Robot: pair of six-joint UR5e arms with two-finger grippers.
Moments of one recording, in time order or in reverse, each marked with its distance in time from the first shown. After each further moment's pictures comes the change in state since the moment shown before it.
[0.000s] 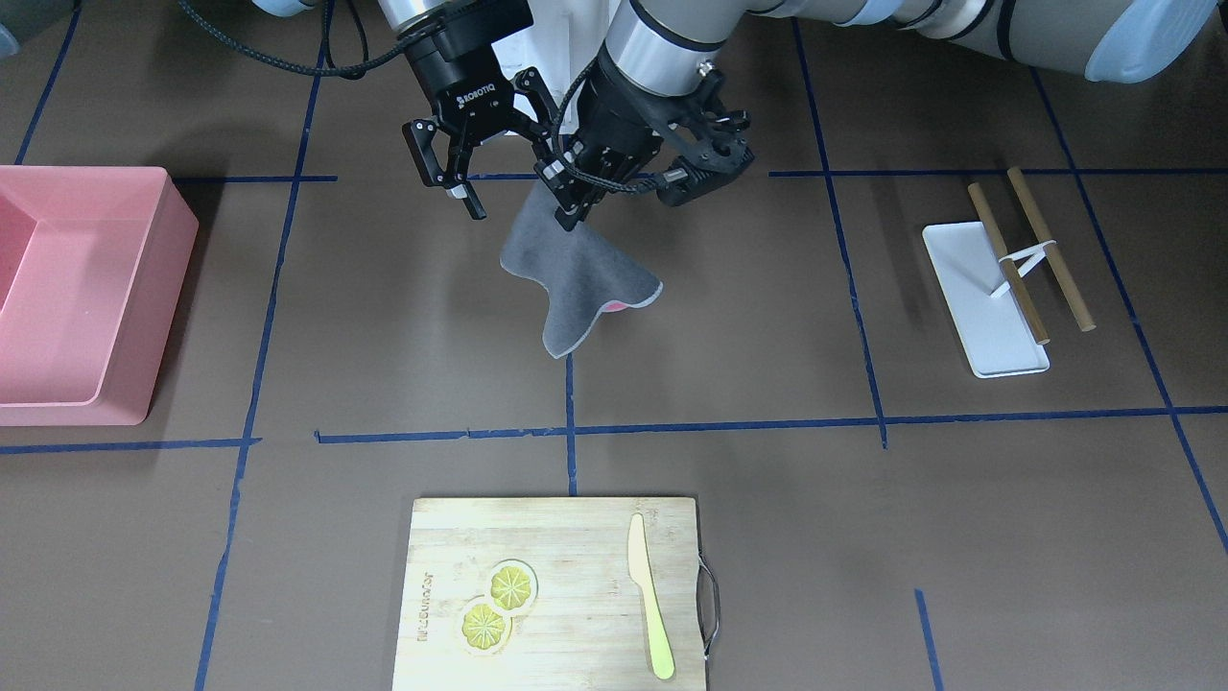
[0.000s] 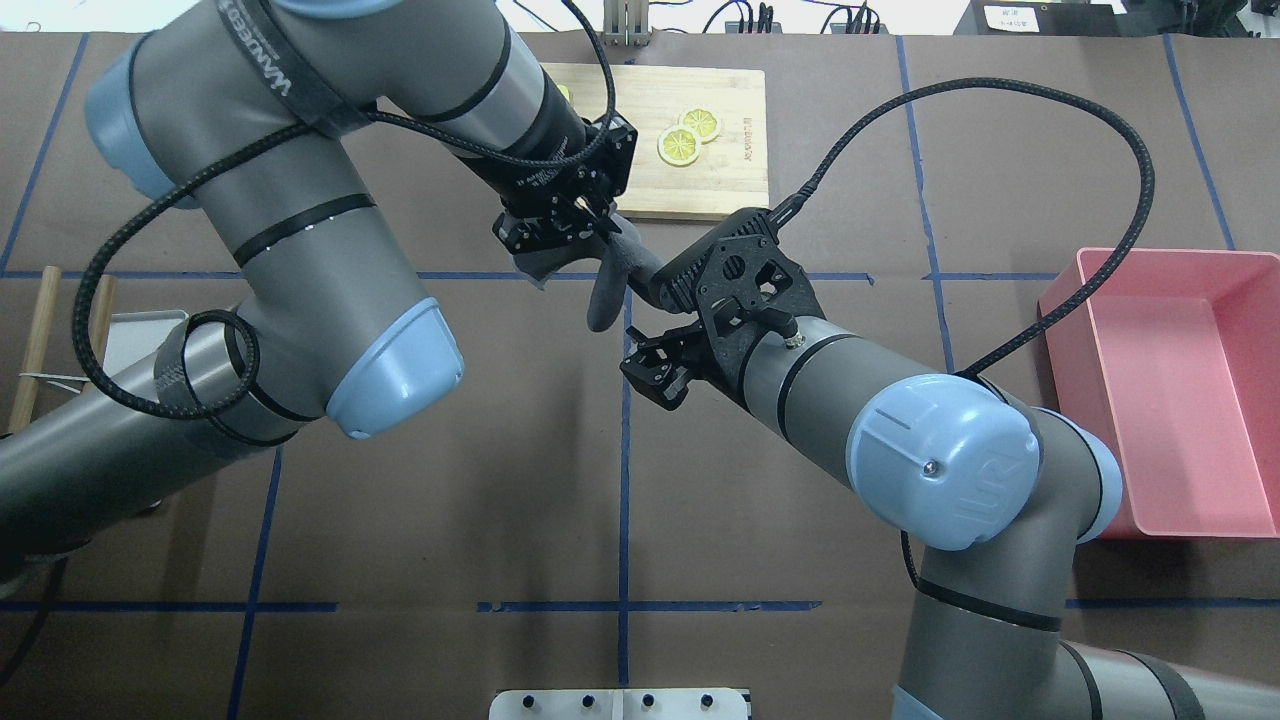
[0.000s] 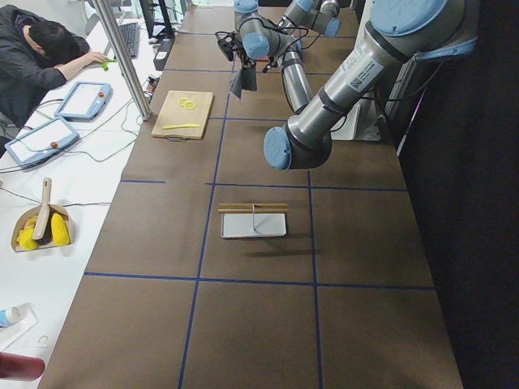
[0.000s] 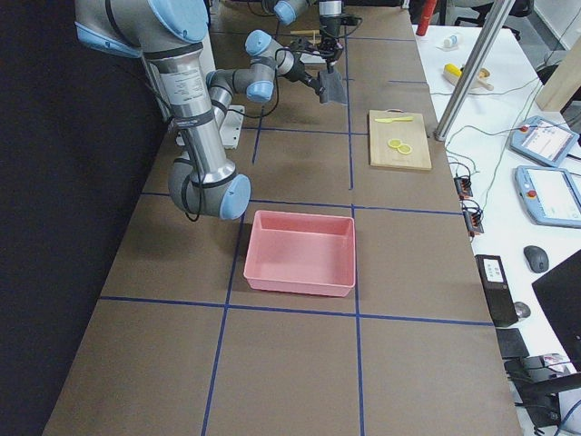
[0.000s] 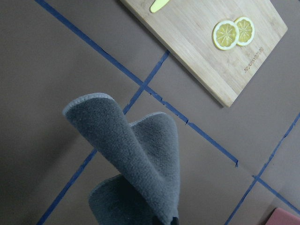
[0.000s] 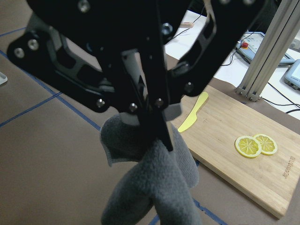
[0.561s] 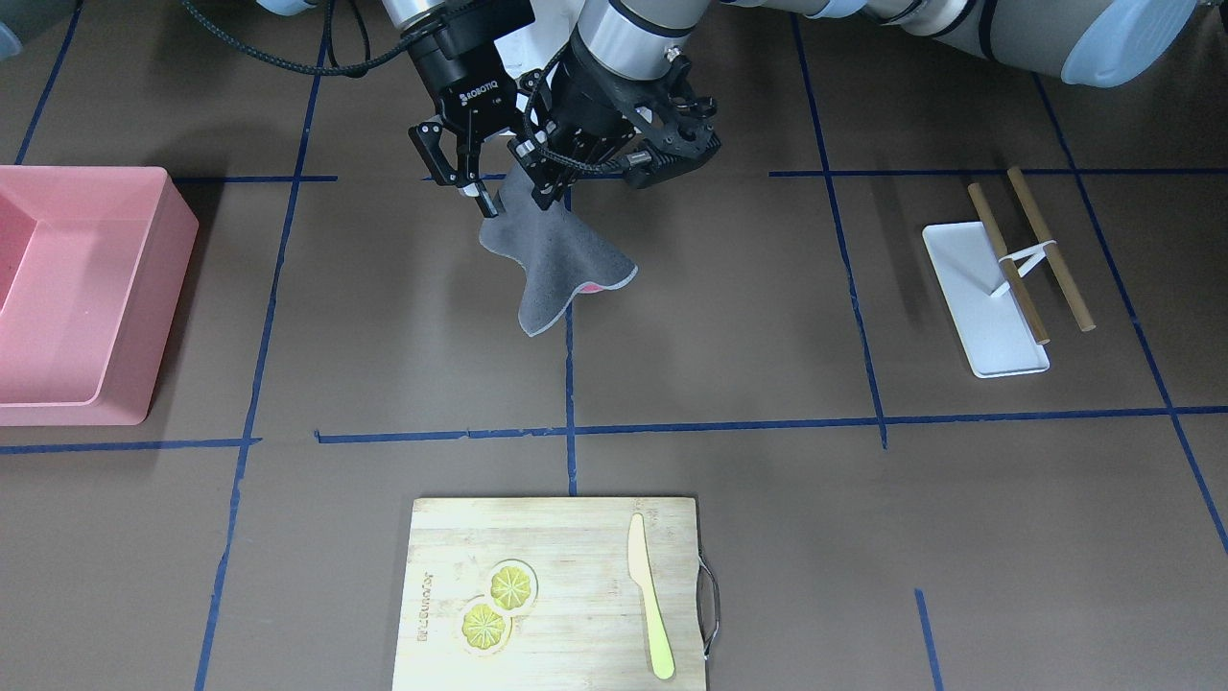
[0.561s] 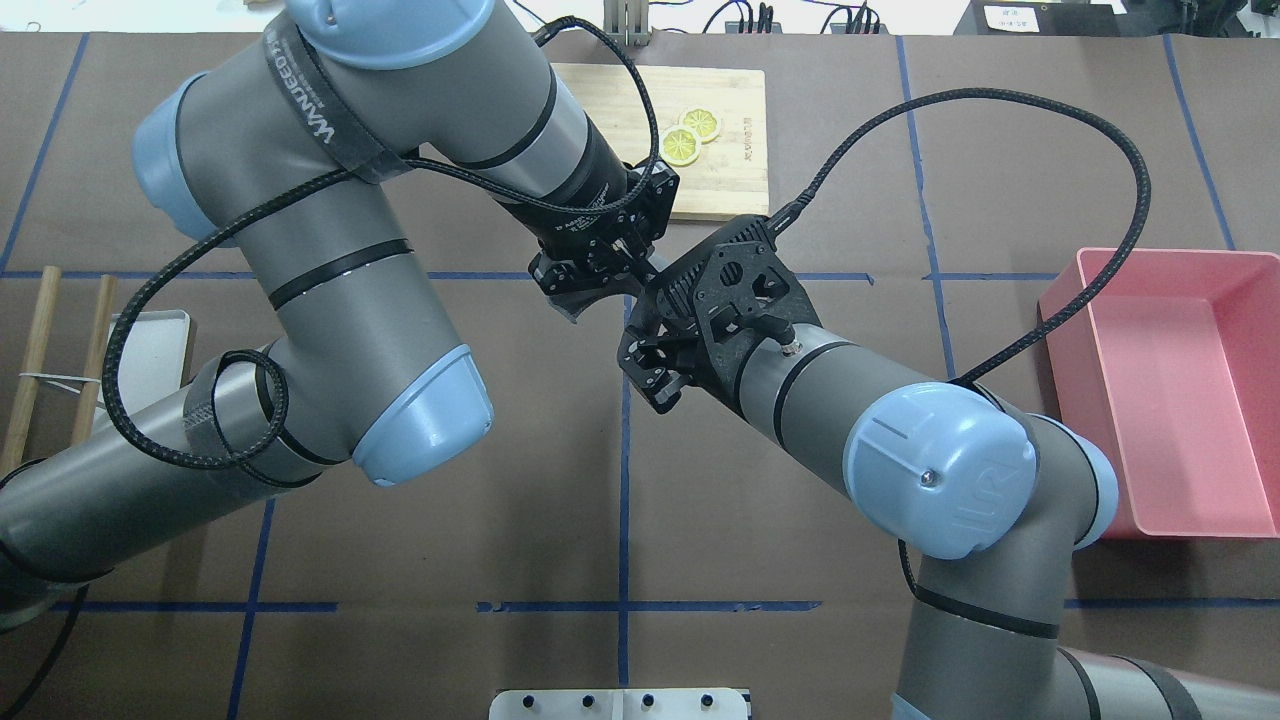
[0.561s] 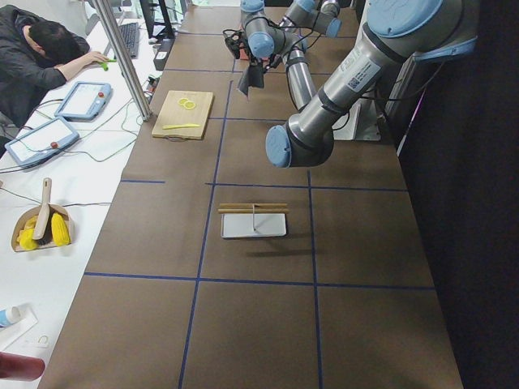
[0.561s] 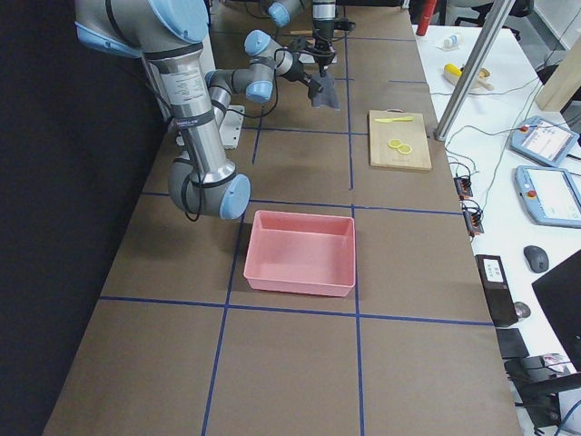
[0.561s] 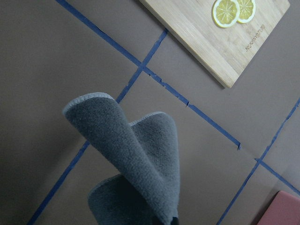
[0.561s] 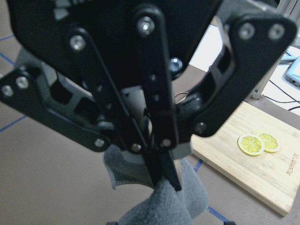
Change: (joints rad) left arm 0.034 -0.012 -0.003 0.000 -0.001 0.001; right arm -0.006 0.000 0.002 0.002 -0.001 0.026
